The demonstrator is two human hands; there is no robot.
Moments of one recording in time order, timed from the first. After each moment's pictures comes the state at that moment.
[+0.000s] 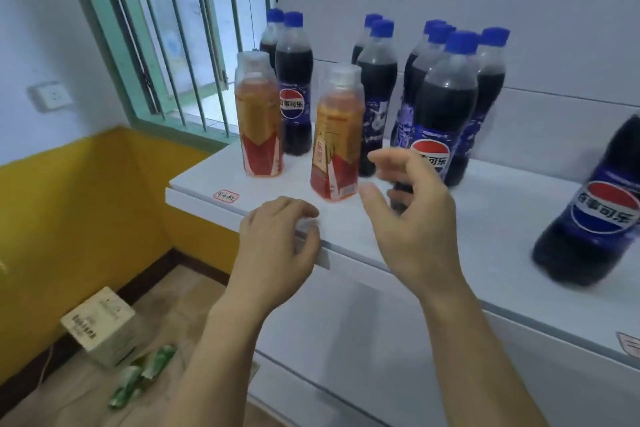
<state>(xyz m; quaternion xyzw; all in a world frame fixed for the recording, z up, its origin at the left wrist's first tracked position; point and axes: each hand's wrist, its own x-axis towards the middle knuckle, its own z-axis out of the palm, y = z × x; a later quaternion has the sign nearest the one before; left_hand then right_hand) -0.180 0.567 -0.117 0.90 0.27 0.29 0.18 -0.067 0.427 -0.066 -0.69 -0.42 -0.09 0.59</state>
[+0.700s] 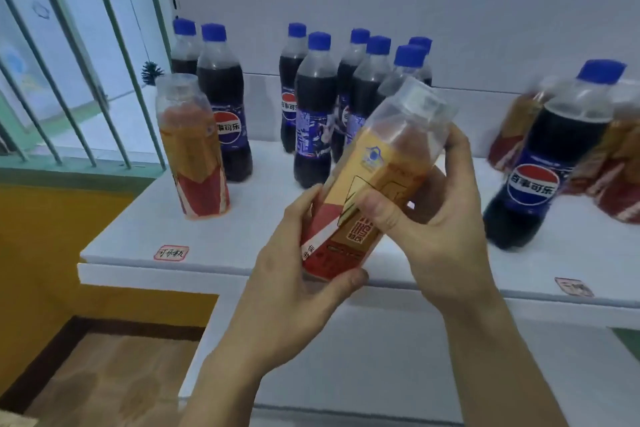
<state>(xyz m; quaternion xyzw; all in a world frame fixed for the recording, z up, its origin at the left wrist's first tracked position) -0.178 0.570 -0.091 0.84 -0.01 0.26 0.48 -0.092 0.418 -0.032 -0.59 -0.35 -0.05 0.73</state>
